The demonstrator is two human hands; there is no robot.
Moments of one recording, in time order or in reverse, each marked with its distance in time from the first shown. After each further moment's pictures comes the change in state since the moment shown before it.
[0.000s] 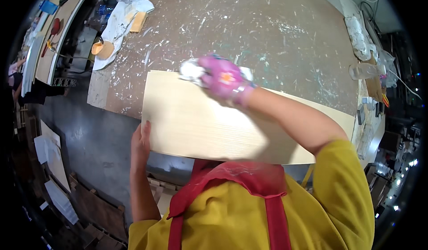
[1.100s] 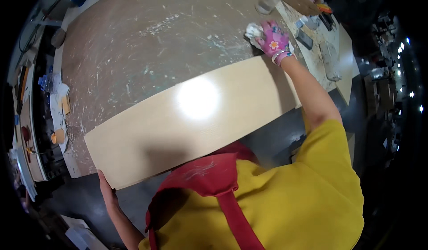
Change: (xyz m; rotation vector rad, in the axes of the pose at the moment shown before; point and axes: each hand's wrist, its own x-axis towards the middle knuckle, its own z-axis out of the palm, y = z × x) left_hand 0.000 -0.007 0.008 -0.153 -0.012 -0.117; right_hand -0.307 0.215 -0.247 -1.002 0.574 0.764
